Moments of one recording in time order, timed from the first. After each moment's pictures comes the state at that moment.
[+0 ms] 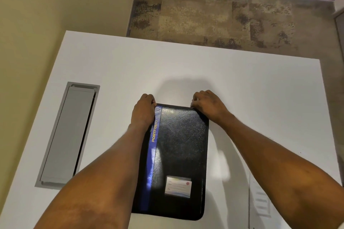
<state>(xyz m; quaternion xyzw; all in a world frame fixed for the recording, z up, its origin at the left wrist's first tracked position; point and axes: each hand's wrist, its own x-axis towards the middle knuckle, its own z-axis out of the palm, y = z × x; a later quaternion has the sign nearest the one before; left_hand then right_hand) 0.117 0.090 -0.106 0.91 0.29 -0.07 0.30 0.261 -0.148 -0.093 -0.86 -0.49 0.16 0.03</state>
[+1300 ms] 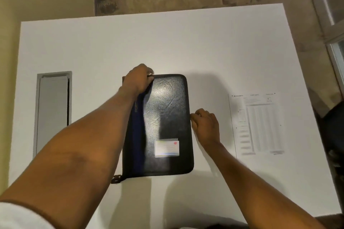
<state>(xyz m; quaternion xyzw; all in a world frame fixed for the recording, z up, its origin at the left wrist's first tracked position) 0.146 0.045 -0.086 0.95 0.09 -0.18 0.24 0.036 -0.255 -0.106 -0.97 -0.12 0.11 0.16</state>
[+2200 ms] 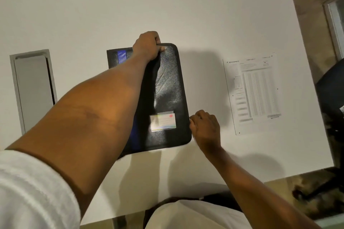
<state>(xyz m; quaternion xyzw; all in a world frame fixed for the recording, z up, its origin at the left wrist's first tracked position) 0.174 -0.024 -0.100 0.93 0.15 -0.17 0.29 -0.074 -0.281 -0.115 -0.98 -0.07 0.11 0.14</state>
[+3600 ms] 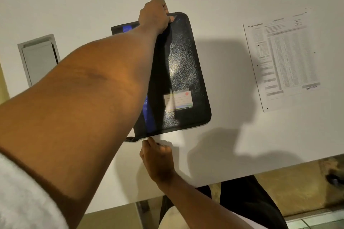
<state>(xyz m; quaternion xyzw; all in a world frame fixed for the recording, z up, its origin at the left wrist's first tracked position) 0.168 -0.026 -0.105 0.94 0.14 -0.16 0.28 -0.240 -0.092 -0.123 -0.95 -0.12 0.13 0.24</state>
